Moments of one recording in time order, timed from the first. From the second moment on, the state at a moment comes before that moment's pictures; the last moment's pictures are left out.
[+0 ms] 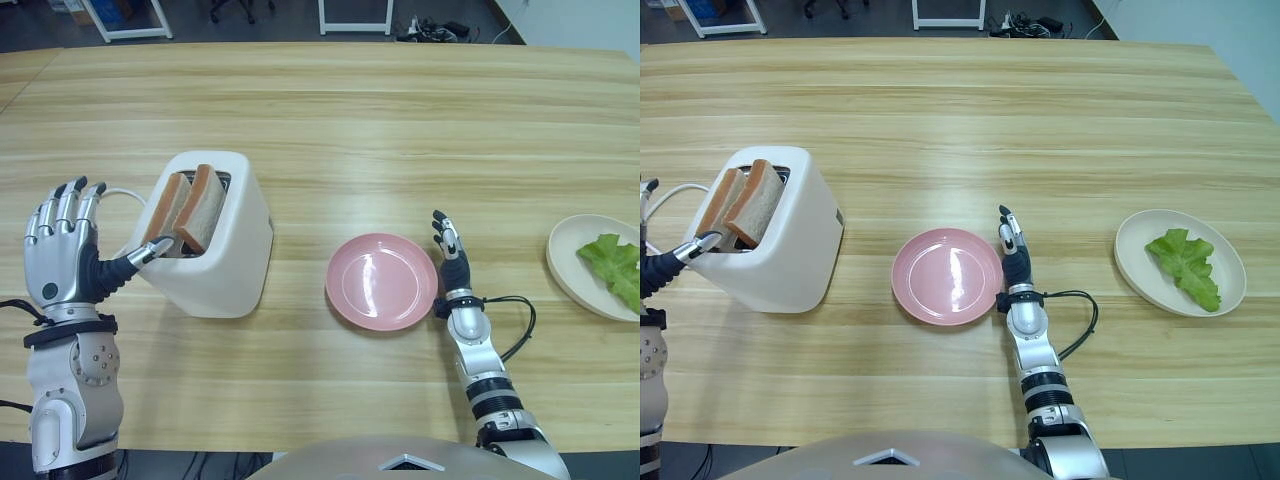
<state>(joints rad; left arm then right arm) 0.30 0.56 0.40 -0.33 0.85 0.05 0.10 -0.13 -0.05 0.04 0.46 -0.15 -0.39 -0.11</state>
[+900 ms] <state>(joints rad) 0.27 0.57 0.42 -0.41 1.05 -0.05 0.58 -0.13 -0.05 0.03 0.48 -0.15 -0.34 -0.10</state>
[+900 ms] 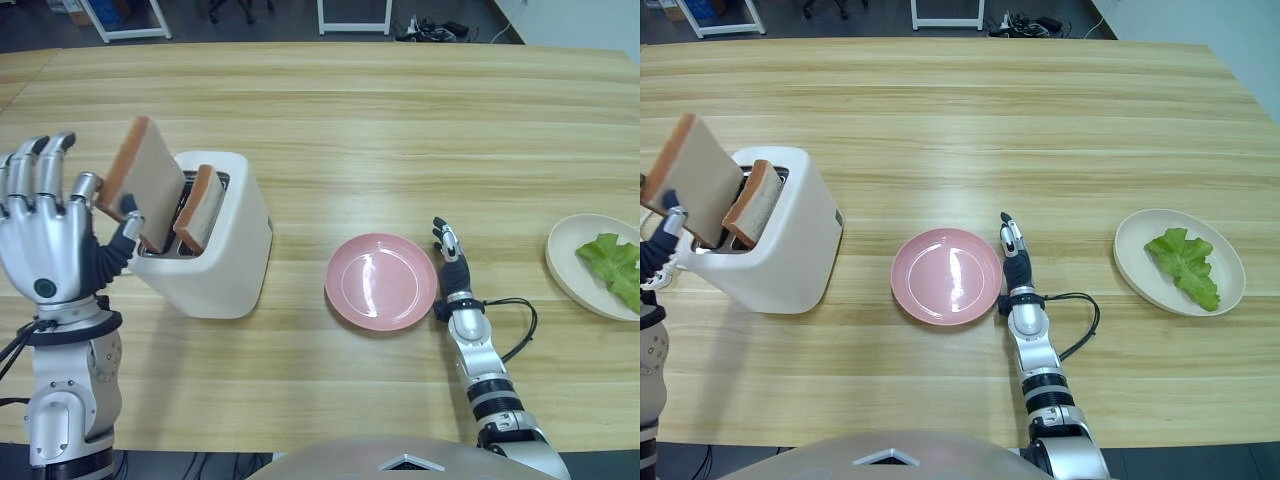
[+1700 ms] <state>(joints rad) 0.15 0.03 -0.31 -0.27 0.05 -0.22 0.21 -0.16 -0.07 0.02 0.49 -0.14 -0.31 -0.09</state>
